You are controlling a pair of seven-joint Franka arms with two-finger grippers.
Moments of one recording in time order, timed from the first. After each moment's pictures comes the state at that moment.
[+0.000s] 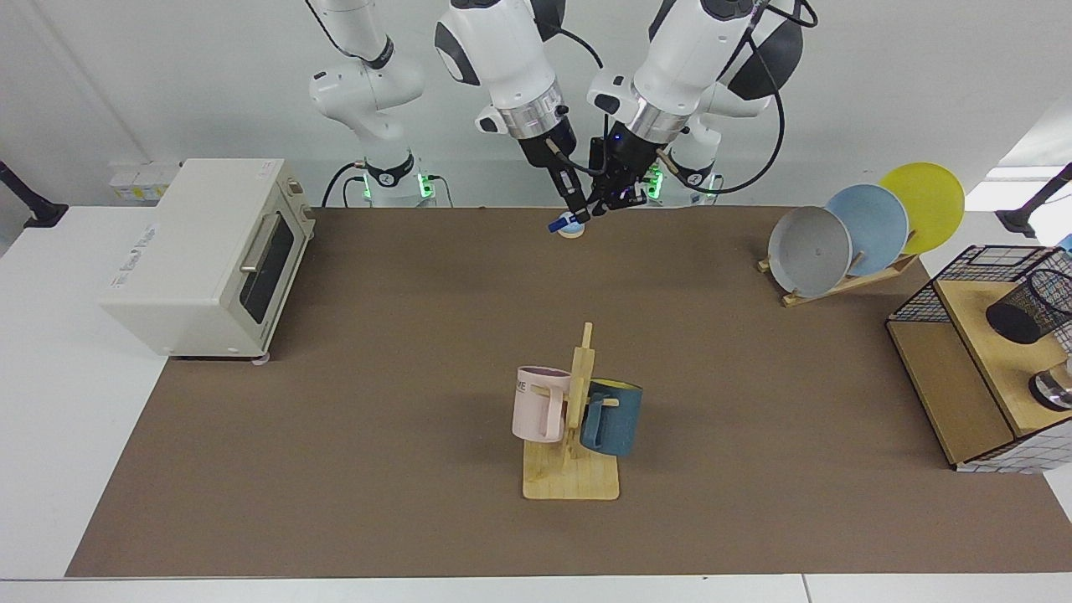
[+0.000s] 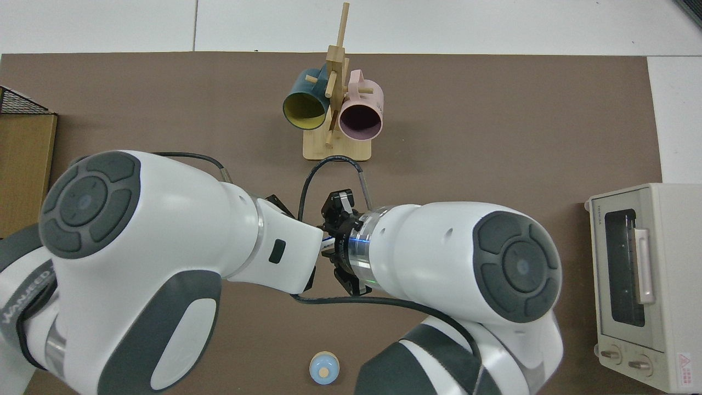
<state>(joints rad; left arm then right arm) -0.34 -0.06 -0.17 -1.75 -0.31 1.77 0.73 0.41 0.02 0.22 -1.76 0.29 2.09 1.88</state>
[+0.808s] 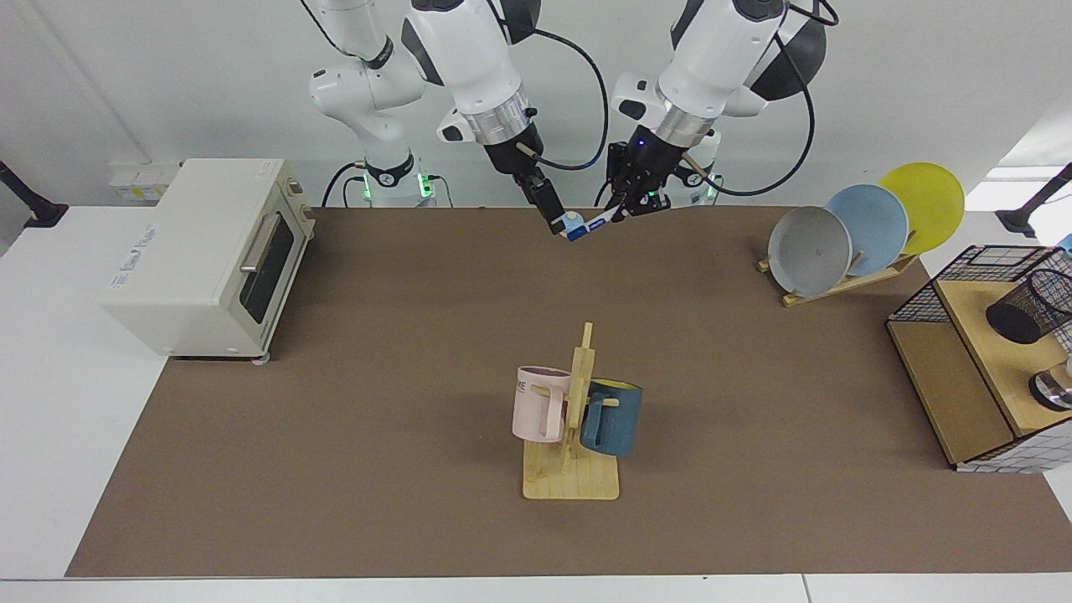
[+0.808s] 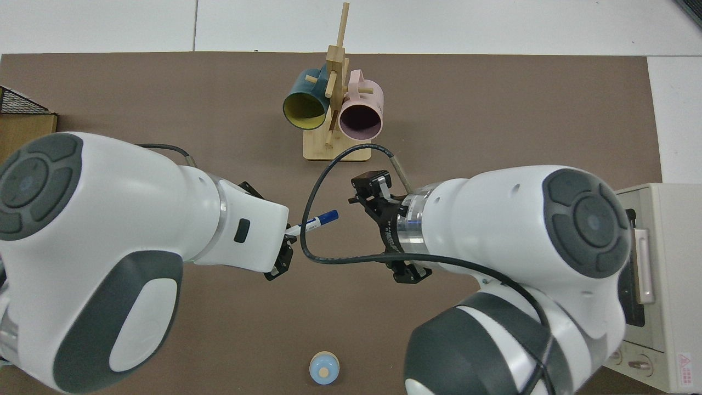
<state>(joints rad) -0.30 -0.06 -0.14 -1.75 -0.30 1.77 0.72 0.31 0.00 0.21 -1.75 0.29 1.97 1.56</state>
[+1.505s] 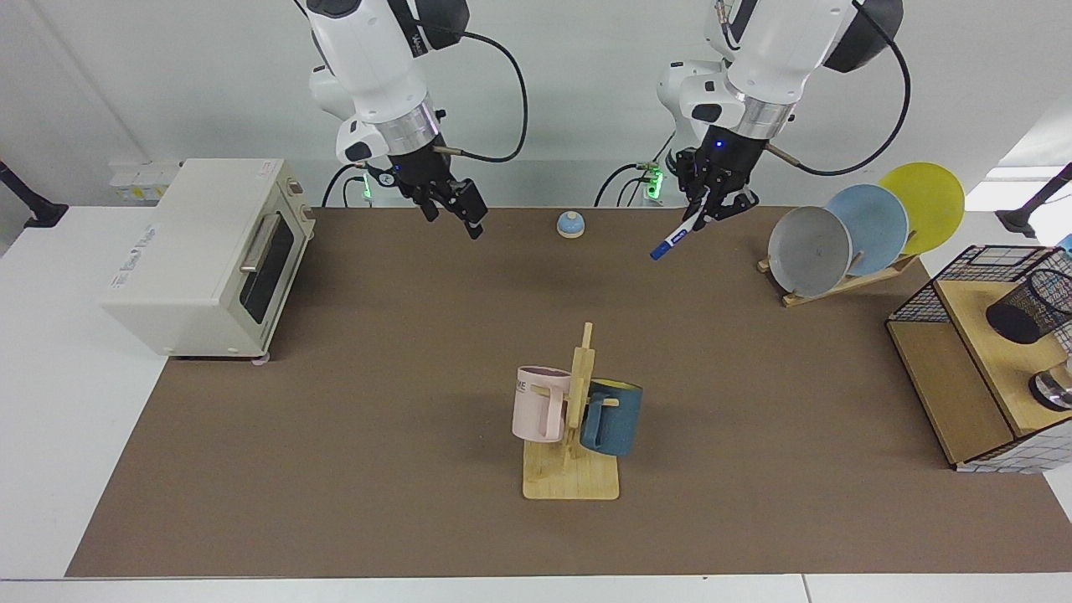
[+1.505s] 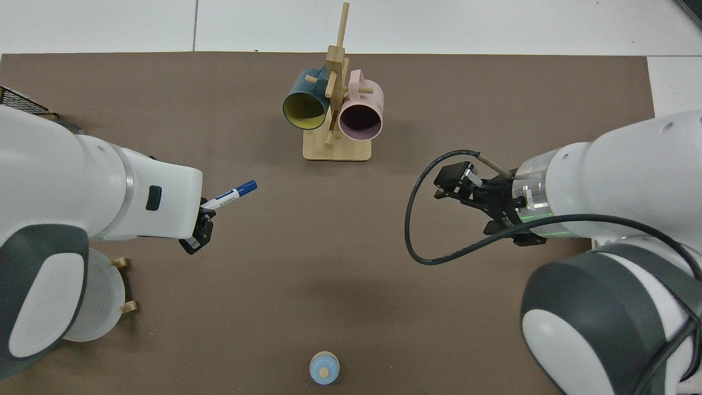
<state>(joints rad) -0.19 -0.07 -0.13 -1.67 -0.09 1.67 0.66 0.10 -0.05 0.20 -1.75 0.21 1.80 0.85</state>
